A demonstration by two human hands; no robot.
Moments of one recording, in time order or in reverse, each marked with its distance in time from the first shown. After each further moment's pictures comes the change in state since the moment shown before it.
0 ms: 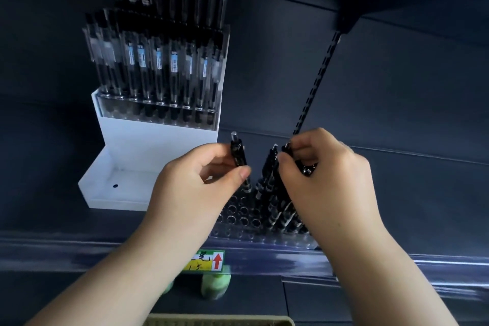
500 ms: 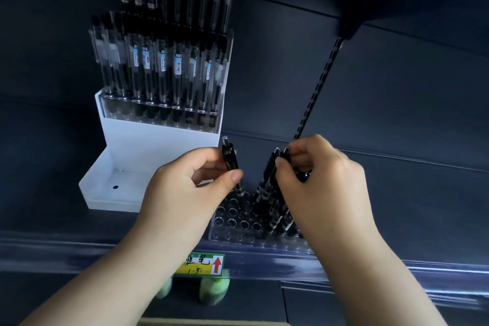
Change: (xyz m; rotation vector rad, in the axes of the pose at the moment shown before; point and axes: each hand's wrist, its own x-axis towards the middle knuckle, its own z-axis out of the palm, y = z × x) left_hand -0.001 -0.008 -0.007 -0.017 0.020 -0.008; right_hand -0.003 -0.002 0.007 0.003 0.003 0.003
